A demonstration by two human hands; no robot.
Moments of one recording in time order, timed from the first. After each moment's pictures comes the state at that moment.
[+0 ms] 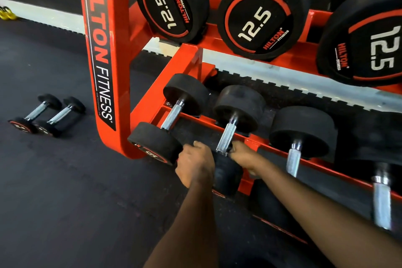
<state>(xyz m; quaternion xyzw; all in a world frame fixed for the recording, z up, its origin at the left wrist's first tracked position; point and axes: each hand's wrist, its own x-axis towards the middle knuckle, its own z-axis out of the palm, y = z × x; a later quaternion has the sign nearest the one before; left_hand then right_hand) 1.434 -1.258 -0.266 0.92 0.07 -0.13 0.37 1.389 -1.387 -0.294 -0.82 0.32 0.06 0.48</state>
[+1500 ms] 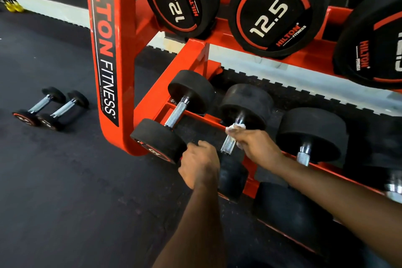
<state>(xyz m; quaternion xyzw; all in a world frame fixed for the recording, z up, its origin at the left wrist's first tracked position) 1.433 -1.259 -0.266 0.91 0.07 -0.14 0.37 1.384 -1.437 -0.300 -0.96 -0.01 -0.13 0.24</state>
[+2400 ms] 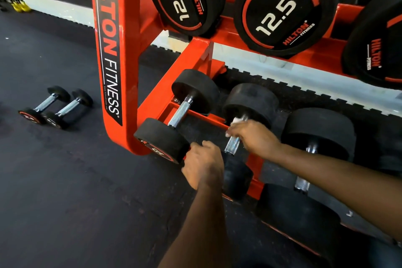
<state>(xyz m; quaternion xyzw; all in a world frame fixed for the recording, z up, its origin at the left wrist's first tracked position) 1.432 -1.259 -0.265 0.91 0.07 -0.14 0.38 1.420 -1.447 -0.284 -0.99 -0.08 -0.06 0.11</state>
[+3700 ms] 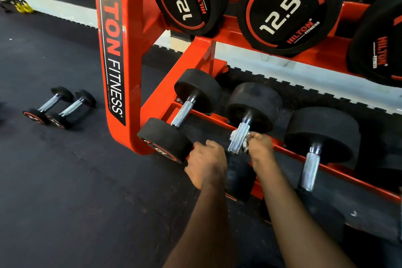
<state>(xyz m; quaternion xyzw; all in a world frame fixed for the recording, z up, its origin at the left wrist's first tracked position) 1.433 -1.258 -0.266 0.91 0.07 -0.15 0.37 1.422 -1.391 -0.318 -0.58 0.44 -0.21 0.66</state>
